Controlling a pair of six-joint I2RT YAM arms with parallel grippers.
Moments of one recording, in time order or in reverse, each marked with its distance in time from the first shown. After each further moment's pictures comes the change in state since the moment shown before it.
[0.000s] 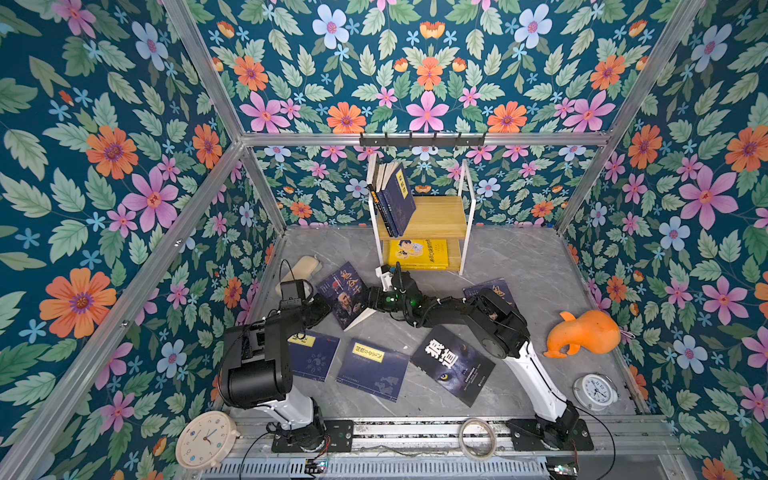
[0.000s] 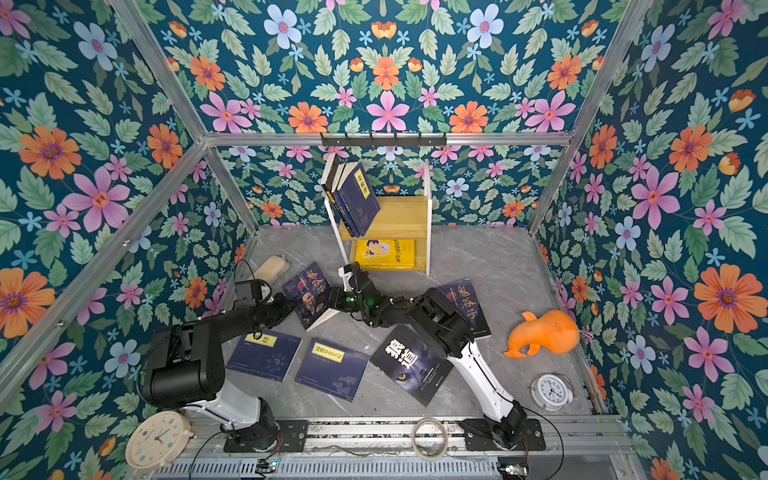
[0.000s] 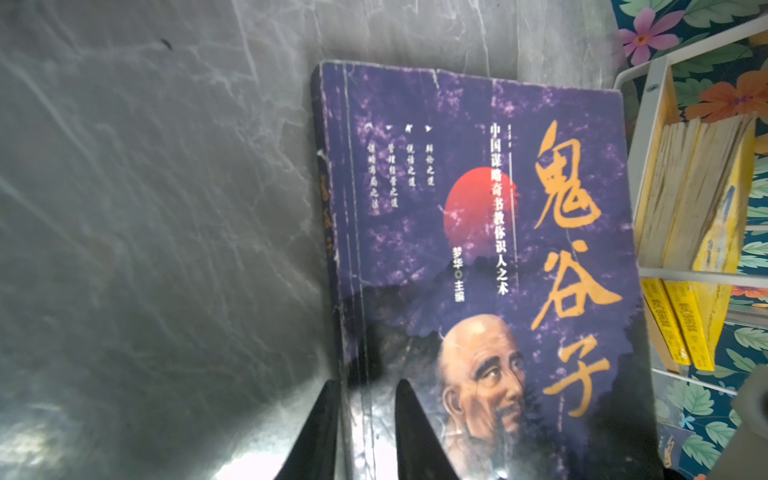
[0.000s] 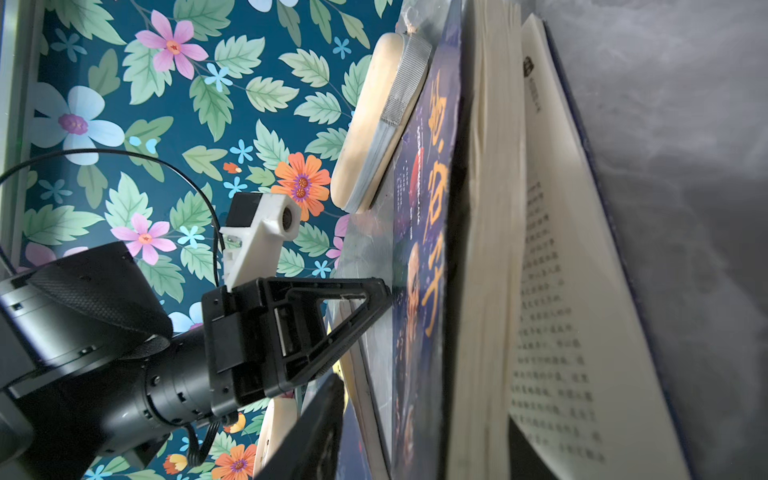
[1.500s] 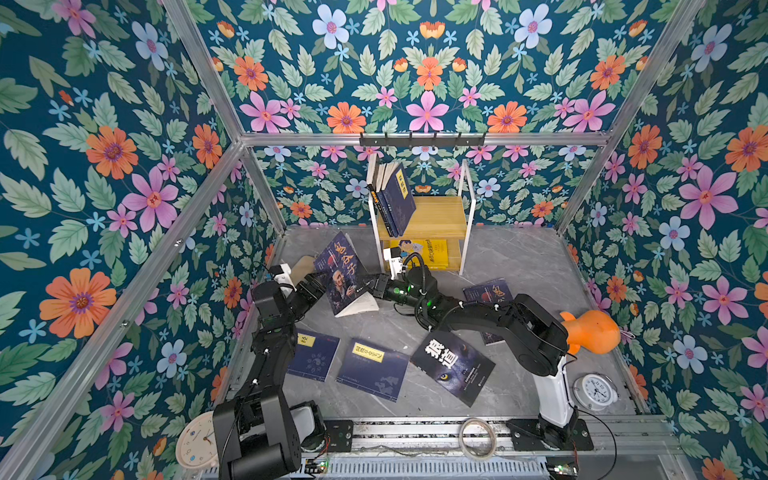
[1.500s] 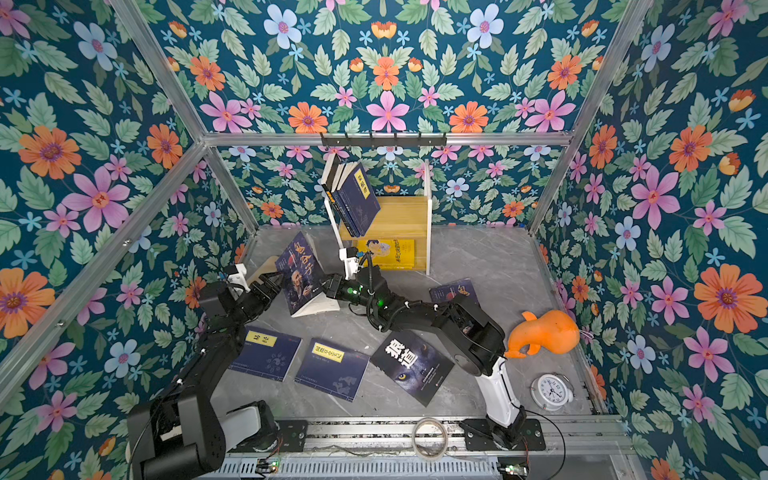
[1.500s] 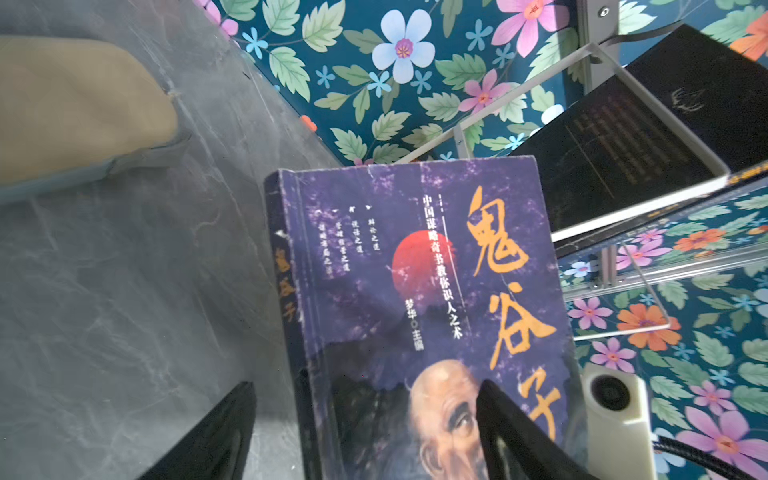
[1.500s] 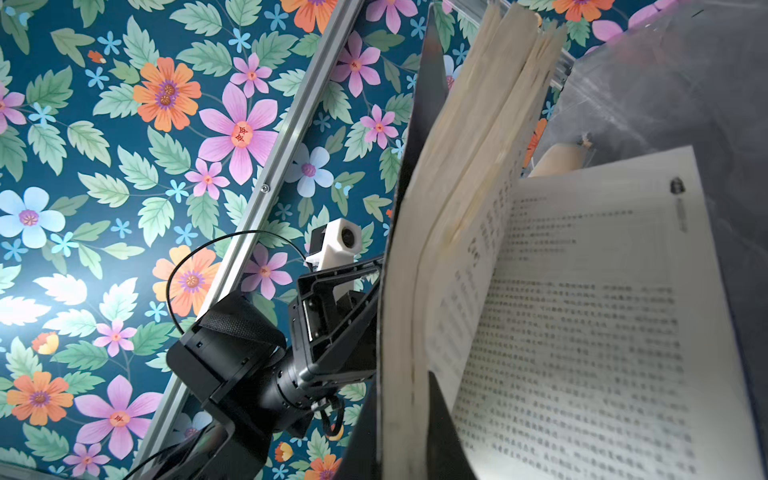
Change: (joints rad) left arm 0.099 -0.427 -0.143 0.316 0.304 -0.256; right arm 0.044 -0.343 -0.220 0.220 0.072 0.050
